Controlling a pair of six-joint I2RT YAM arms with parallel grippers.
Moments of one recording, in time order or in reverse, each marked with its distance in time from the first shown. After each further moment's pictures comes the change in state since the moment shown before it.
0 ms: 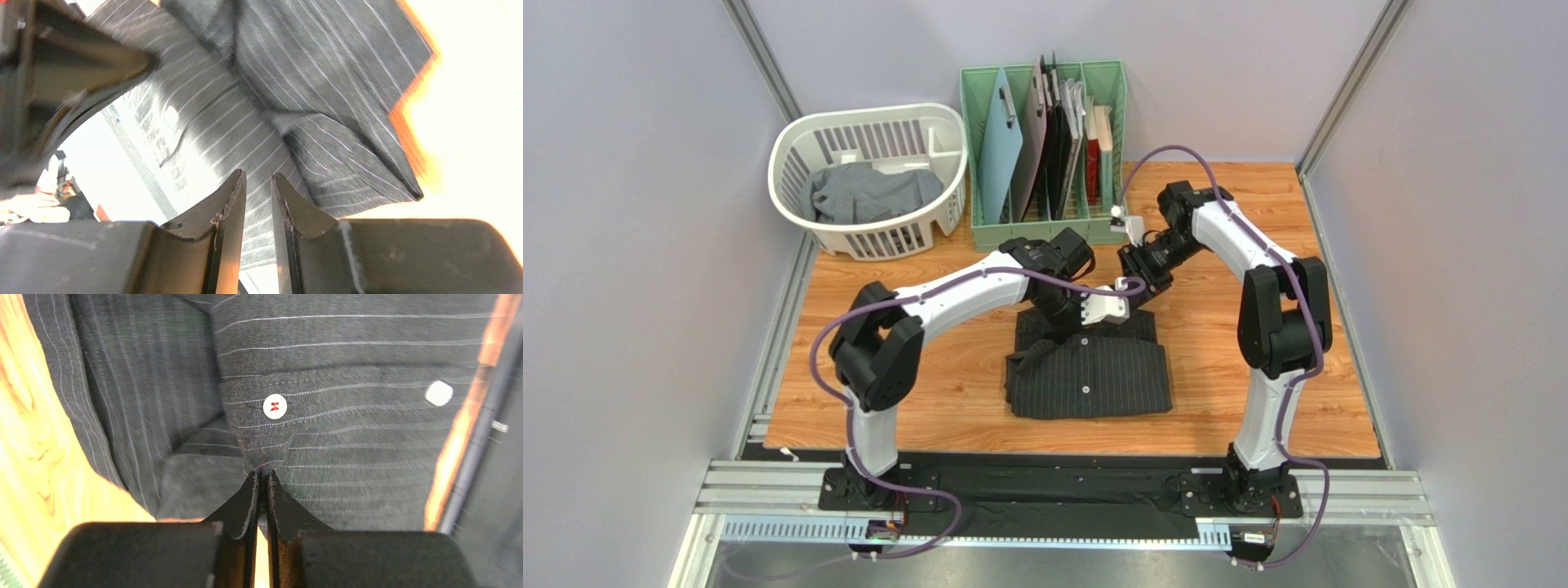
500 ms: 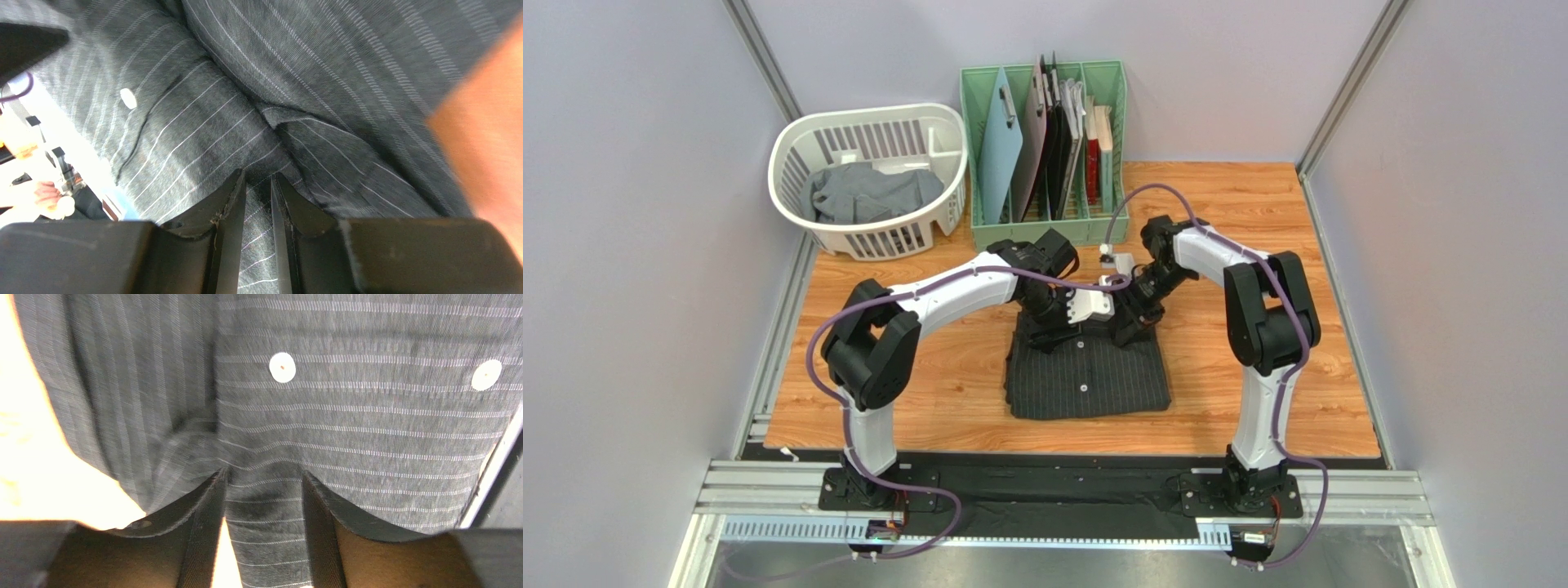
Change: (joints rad) left arm 0.070 0.033 -0.063 0.063 0.008 -0.001; right arm 0.039 0.051 -0.177 0.144 0.072 0.090
